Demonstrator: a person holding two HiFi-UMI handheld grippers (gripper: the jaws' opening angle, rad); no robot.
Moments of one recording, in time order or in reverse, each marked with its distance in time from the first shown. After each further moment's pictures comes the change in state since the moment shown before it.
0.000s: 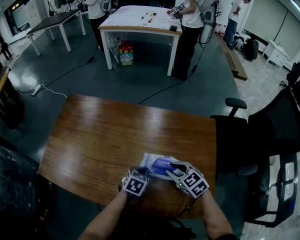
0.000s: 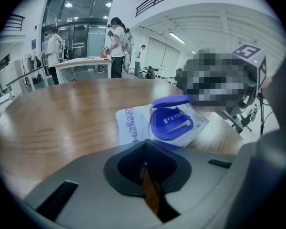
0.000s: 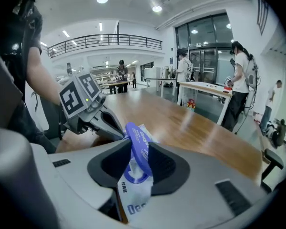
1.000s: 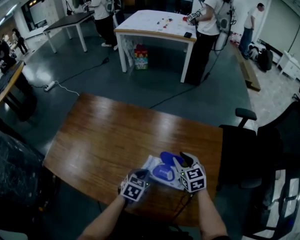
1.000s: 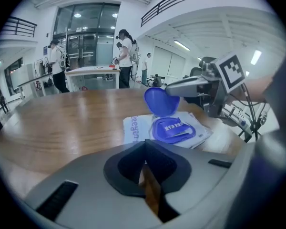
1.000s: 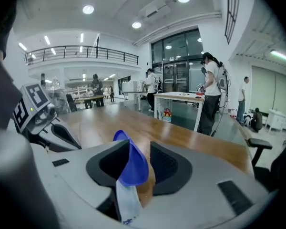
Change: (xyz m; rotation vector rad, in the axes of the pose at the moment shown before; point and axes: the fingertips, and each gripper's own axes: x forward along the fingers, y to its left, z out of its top) left arm -0.016 0.009 0.016 -0.038 -0.124 0.106; right arm 0.016 -0.092 0.018 0.145 -0.169 -0.261
